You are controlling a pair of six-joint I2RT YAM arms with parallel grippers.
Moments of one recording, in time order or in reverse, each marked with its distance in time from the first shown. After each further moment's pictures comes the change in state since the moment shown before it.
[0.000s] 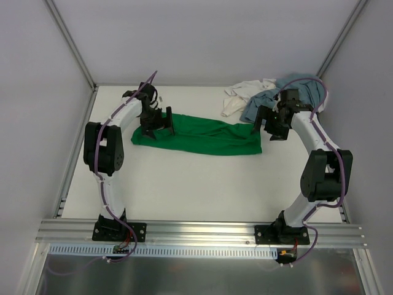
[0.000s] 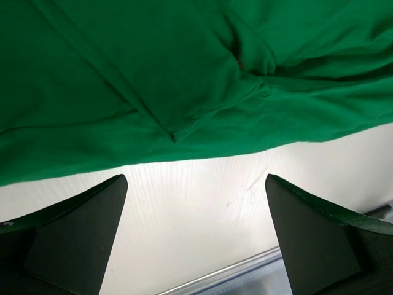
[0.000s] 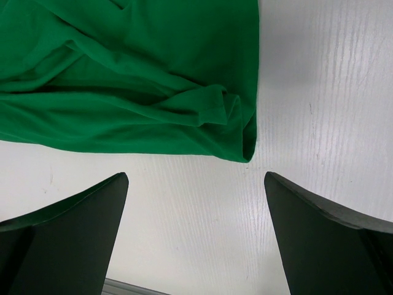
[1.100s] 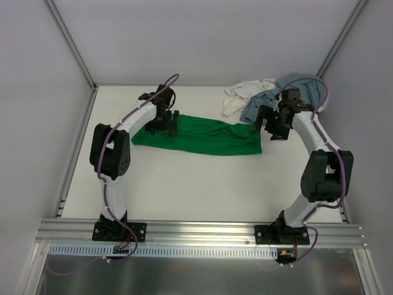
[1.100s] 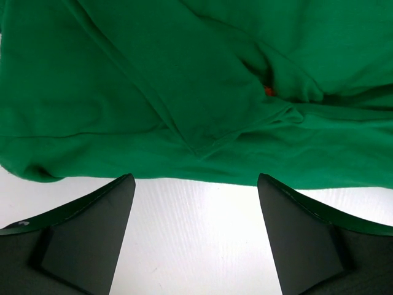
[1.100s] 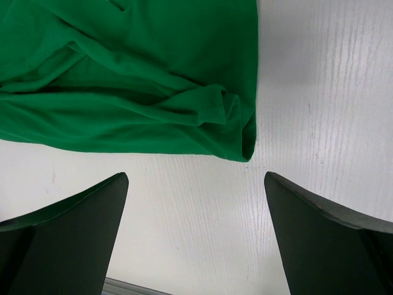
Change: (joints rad) left arm -0.164 -0.034 -0.010 0.047 -0.443 0.082; right arm -0.008 -0.004 0.000 0.000 -0.008 0.000
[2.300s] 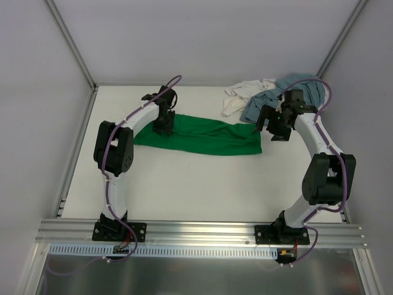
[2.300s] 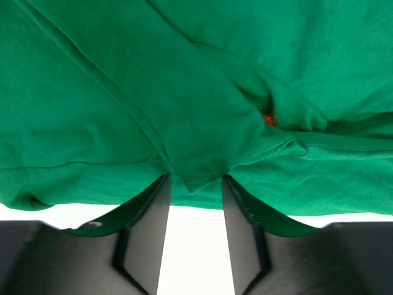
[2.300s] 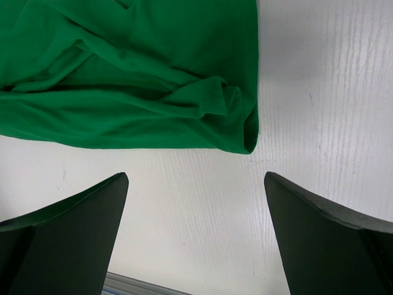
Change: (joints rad) left arm 0.000 0.064 0.018 0.042 -0.018 0.008; right arm -0.019 -0.036 -0.020 -0.002 -0.024 0.023
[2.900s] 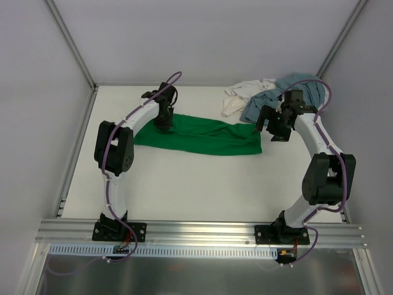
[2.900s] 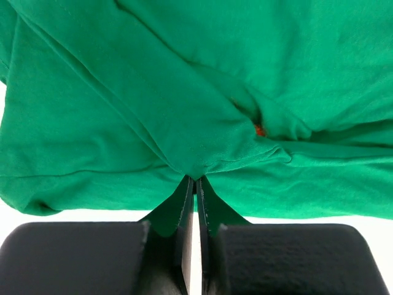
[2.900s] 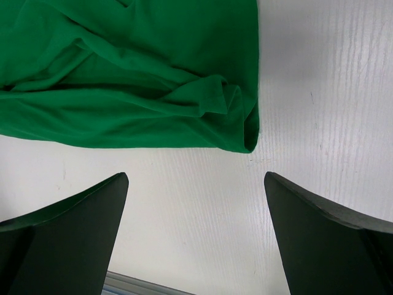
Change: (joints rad) left arm 0.000 0.006 0.047 -0.001 -0.001 0.010; right arm 0.000 0.000 -0.004 0.000 -0.002 0.004
